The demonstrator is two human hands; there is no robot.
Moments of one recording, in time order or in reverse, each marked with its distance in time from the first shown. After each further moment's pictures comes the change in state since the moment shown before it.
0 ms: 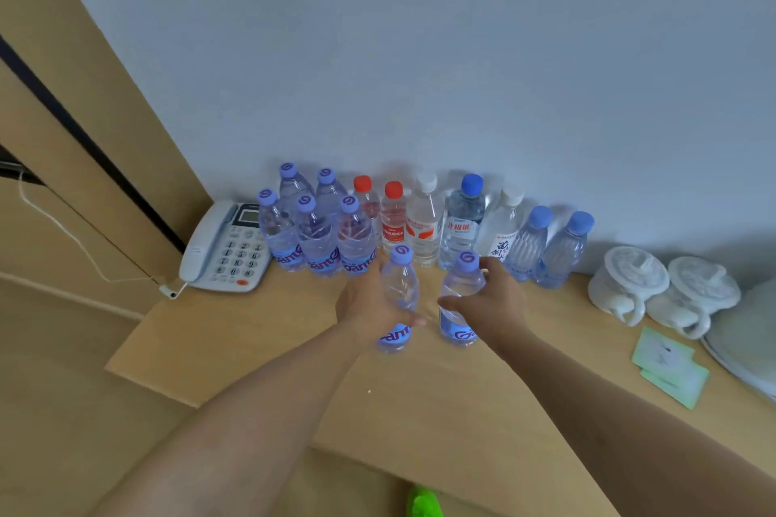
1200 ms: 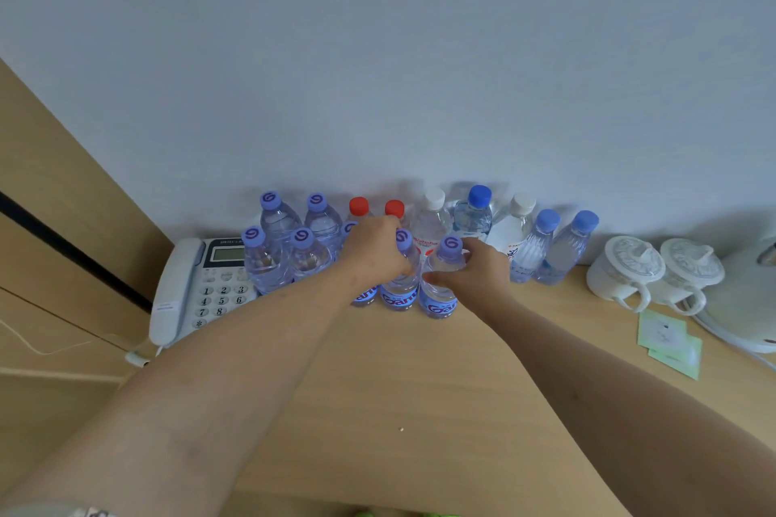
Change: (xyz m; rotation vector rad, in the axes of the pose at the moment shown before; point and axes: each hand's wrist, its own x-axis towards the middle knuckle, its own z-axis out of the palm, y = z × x) left_hand 0.108 0.032 -0.068 0.247 -0.069 0.398; right_hand 0.050 -0.053 0.046 -0.012 0.126 0.039
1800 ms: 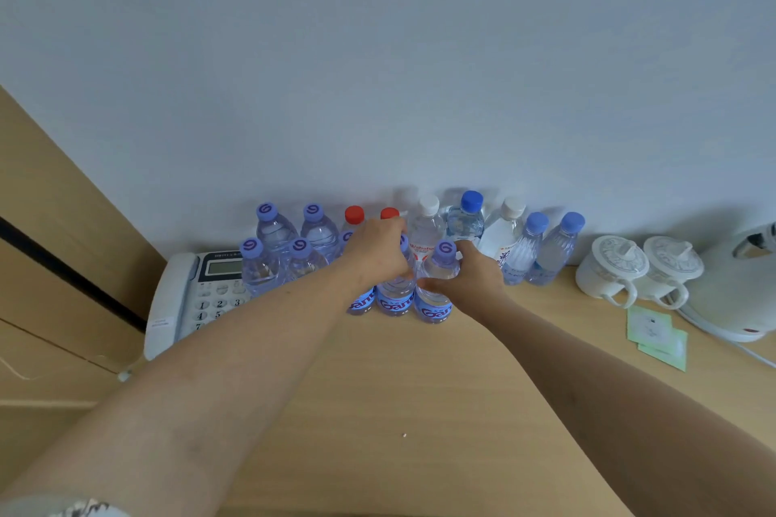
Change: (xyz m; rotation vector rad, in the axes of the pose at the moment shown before) left_hand 0.004 0.008 -0.013 0.107 -0.081 0.117; right_hand -0.007 -0.006 -0.002 -0.185 -0.033 0.003
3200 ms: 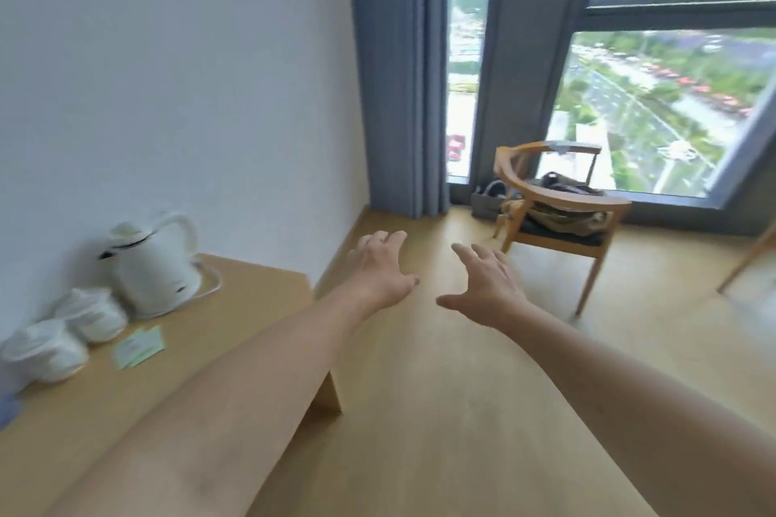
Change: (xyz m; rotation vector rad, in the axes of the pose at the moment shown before) left_hand -0.410 0.590 0.221 0.076 -0.292 1.215; right_hand -0.634 0.348 -0.320 -0.306 0.788 0.895
